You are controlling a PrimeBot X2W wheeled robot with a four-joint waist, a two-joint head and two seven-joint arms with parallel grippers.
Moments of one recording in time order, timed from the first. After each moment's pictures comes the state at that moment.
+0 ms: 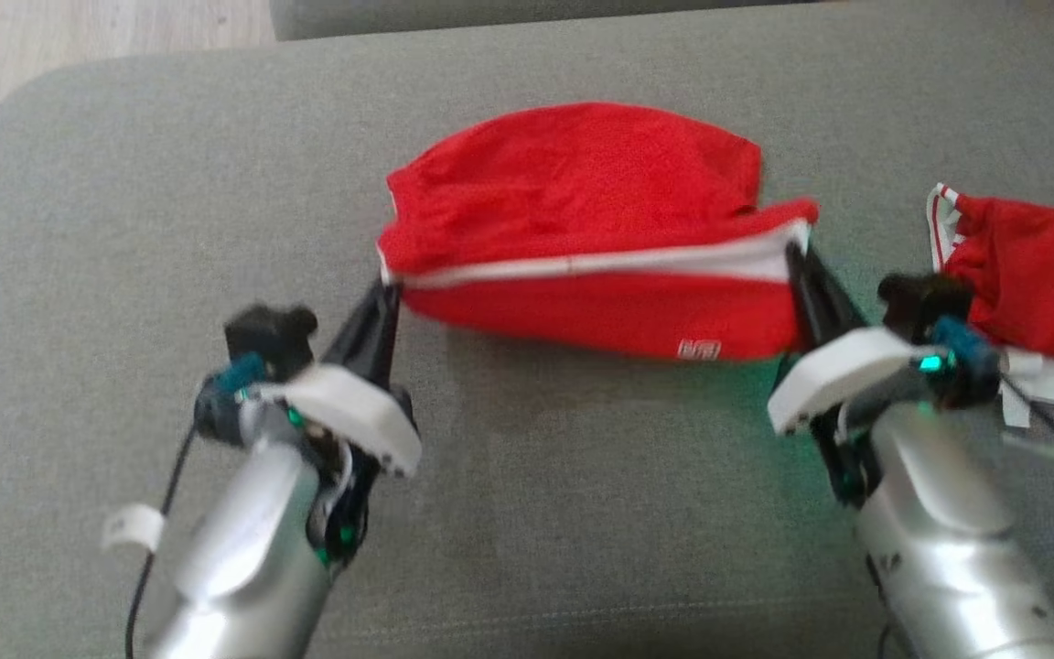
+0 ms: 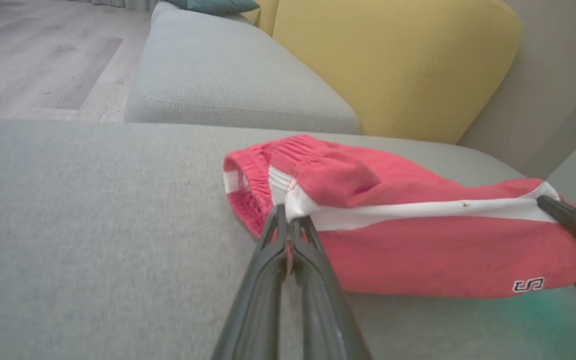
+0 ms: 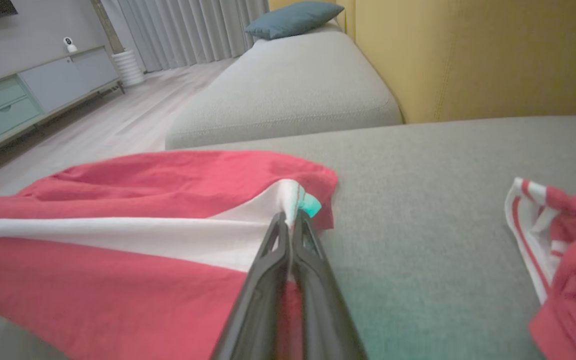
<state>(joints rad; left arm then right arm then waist) -0.47 0.09 -0.46 0.59 -0.47 -0.05 -0.25 -0.55 -0.06 0.15 0.83 0.21 0.12 -0.23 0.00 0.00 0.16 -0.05</state>
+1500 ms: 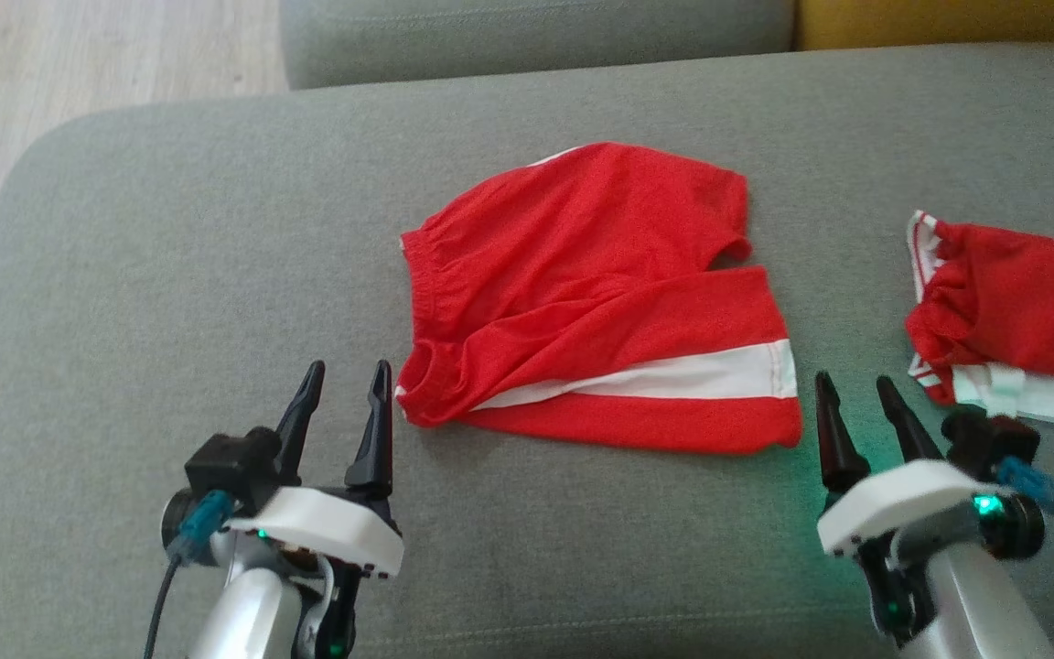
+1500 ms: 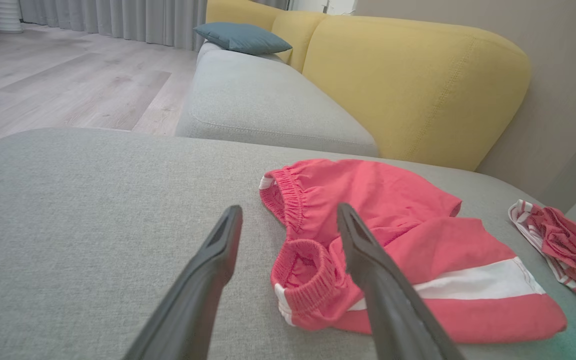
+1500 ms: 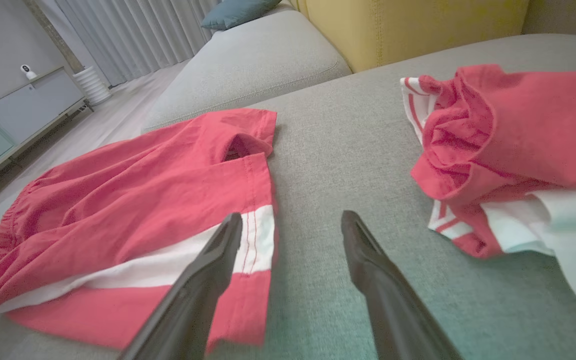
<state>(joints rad) -0.11 0.05 -0.28 0.27 -0.30 0.00 -0.25 -0.16 -0.05 0.02 0.48 0.28 0.12 -0.10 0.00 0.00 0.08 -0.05</state>
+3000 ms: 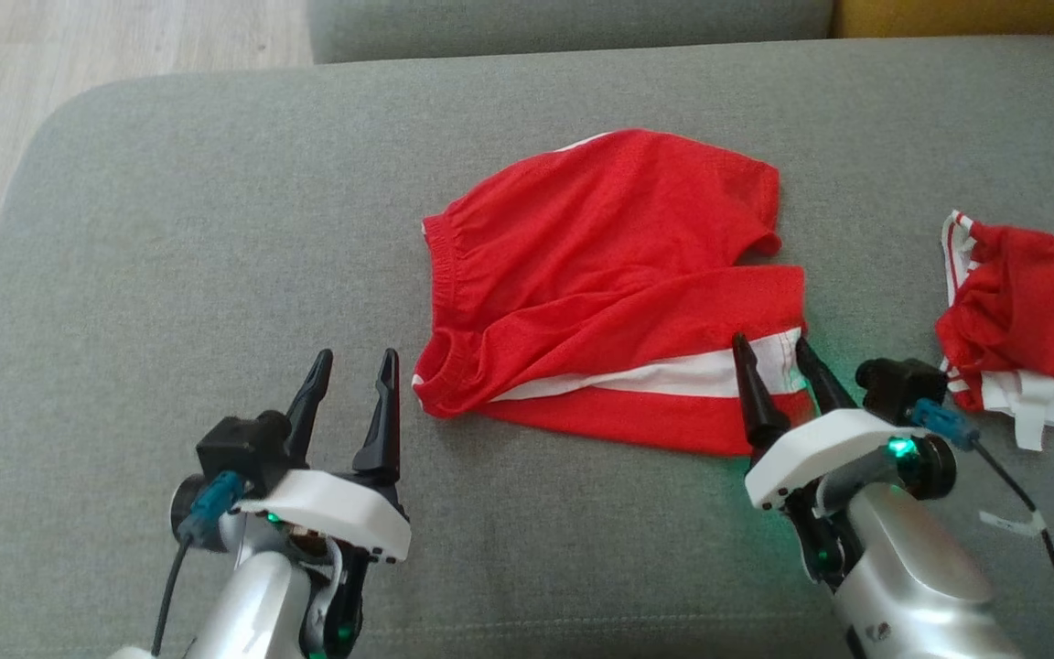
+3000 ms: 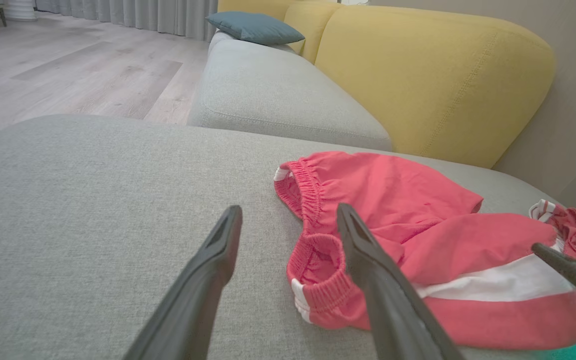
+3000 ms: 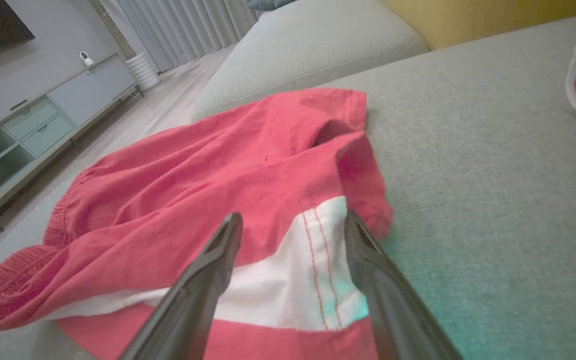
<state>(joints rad) -0.16 0.05 -0.31 0.31 -0.32 0.02 -0.25 -0.41 -0.05 0.25 0.82 0.43 0.12 -0.22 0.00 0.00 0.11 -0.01</state>
